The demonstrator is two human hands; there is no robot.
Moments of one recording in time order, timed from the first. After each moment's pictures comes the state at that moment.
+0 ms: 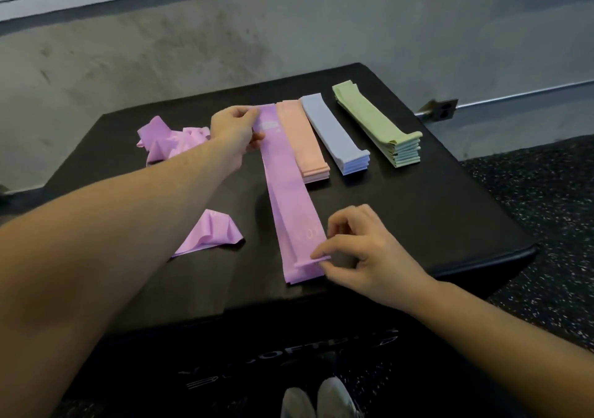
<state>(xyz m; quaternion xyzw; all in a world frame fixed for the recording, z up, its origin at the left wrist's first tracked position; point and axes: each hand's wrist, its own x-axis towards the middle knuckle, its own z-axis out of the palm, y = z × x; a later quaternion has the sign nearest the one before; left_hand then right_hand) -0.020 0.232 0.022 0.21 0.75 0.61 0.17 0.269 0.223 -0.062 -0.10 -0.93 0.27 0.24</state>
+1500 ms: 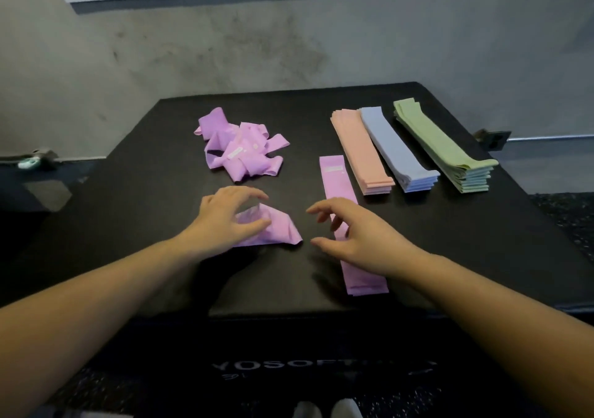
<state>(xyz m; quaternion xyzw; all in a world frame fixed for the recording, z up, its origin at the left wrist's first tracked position) -0.062 0.040 -0.042 0.50 0.84 0.22 0.08 0.156 0.208 -0.037 -0.13 -0.91 0.37 0.12</state>
